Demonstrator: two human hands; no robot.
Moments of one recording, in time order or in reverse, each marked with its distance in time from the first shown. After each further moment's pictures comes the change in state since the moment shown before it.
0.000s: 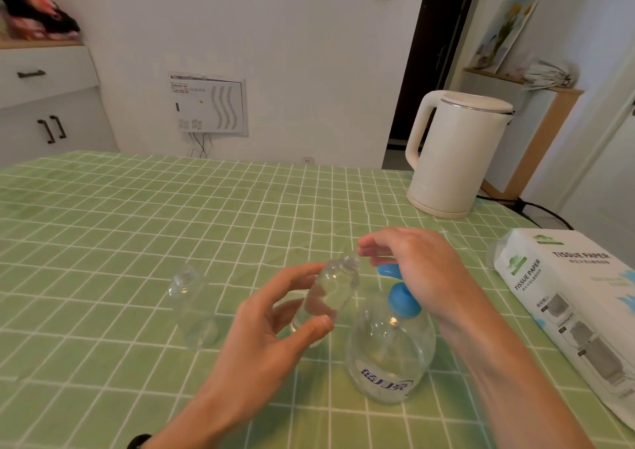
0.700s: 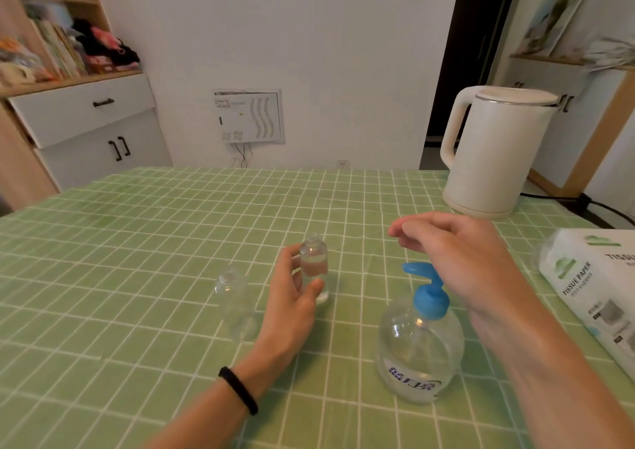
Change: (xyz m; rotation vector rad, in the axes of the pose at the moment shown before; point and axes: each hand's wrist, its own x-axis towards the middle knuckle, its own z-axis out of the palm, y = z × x) left_hand 0.035 -0.025 -0.002 0.042 0.261 -0.164; right_hand -0.011 -0.011 -0.009 0.122 0.048 -0.103
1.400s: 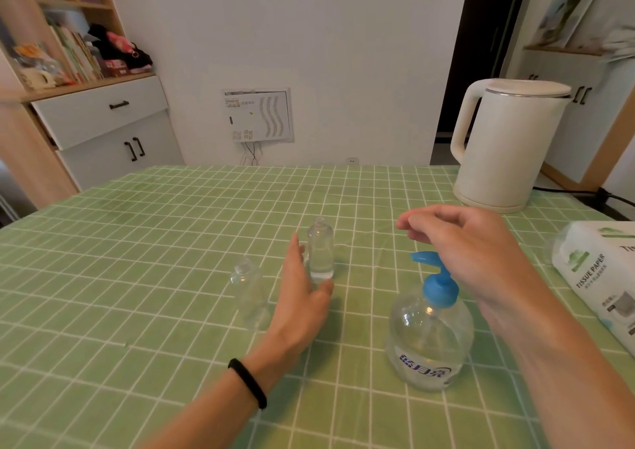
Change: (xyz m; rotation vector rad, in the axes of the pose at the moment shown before) left_hand -0.014 0.018 -0.007 0.188 -0.061 -0.104; right_hand 0.003 0.006 0.000 0.021 -0.009 -0.032
